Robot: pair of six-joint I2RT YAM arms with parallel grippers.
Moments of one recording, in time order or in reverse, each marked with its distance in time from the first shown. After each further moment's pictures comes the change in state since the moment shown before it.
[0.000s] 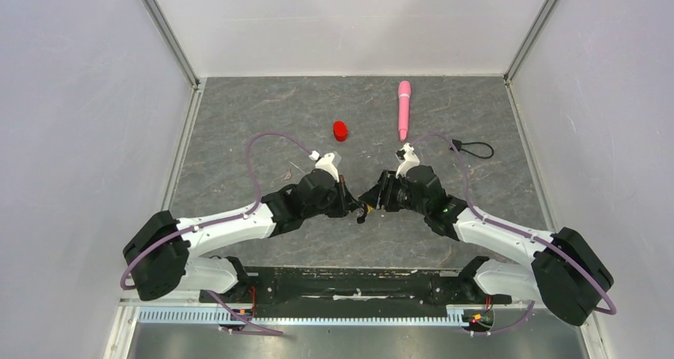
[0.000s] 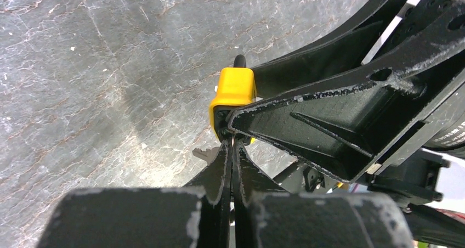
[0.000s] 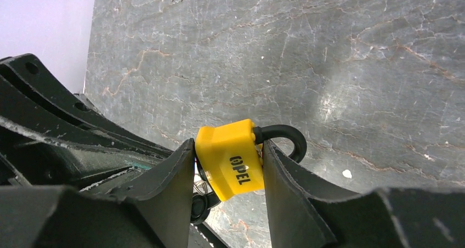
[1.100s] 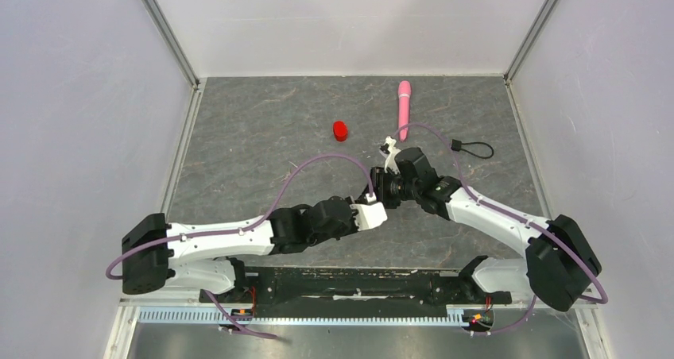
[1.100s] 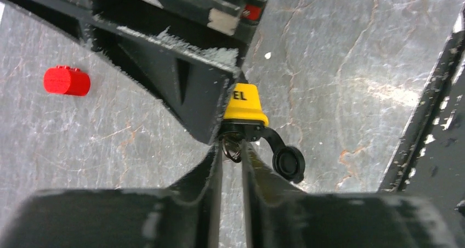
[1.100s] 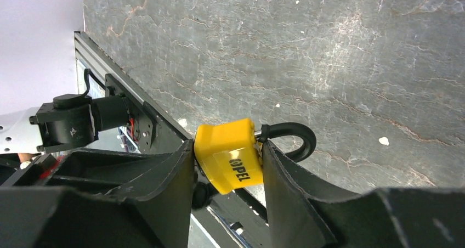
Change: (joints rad) left arm -0.285 -0.050 0.066 -0.149 -0.233 1.191; right arm -0.034 0.108 0.233 -0.354 -0.220 -0.051
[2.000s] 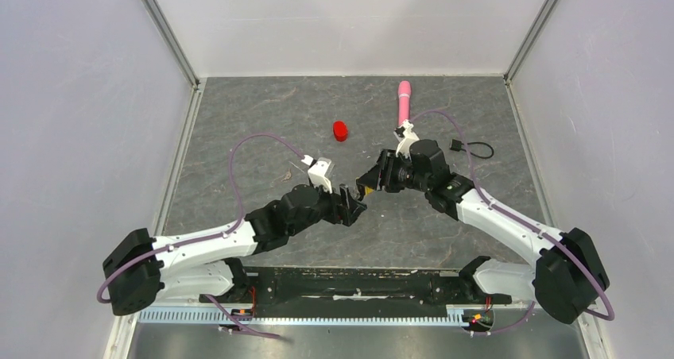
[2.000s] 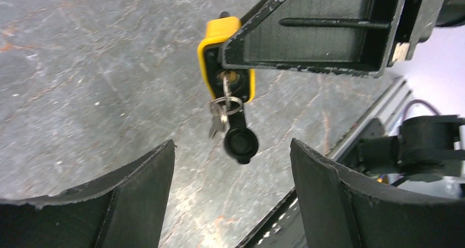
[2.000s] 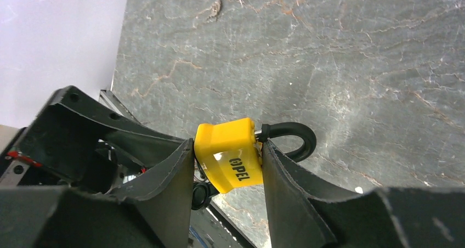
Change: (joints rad) left arm 0.201 -0.157 -0.212 0.292 0.083 -0.892; right arm -0.071 -0.070 0.003 0.116 0.077 -0.019
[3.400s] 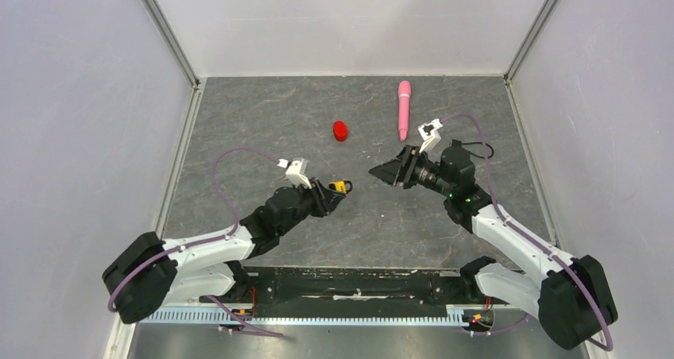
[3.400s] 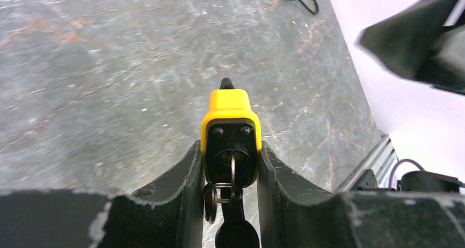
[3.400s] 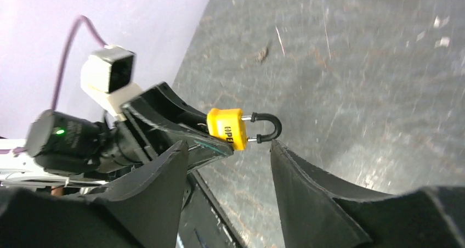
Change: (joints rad) left arm 0.131 0.044 -0.184 0.356 0.029 -0.140; right arm -0.127 -0.139 -0.177 0.298 -0.185 0.077
